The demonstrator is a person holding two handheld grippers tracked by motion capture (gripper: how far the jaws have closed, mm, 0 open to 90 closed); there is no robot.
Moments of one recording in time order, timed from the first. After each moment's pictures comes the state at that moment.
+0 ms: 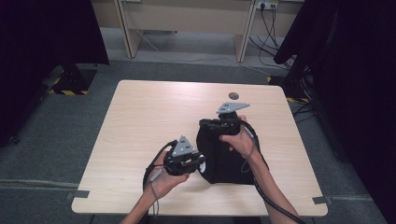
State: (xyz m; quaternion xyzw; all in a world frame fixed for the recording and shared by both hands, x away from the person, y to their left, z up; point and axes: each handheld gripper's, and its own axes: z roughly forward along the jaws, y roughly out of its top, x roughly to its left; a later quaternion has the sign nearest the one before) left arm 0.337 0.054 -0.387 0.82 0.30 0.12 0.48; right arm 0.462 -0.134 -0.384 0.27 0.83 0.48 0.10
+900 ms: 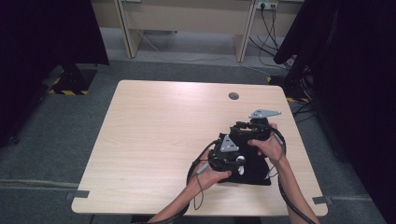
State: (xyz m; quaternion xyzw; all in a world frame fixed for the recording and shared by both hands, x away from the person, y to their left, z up) left arm 0.368 -0.051 -0.423 0.83 0.27 0.07 0.49; right arm 0.467 -0.231 -0.416 0.36 0.81 0.44 0.14
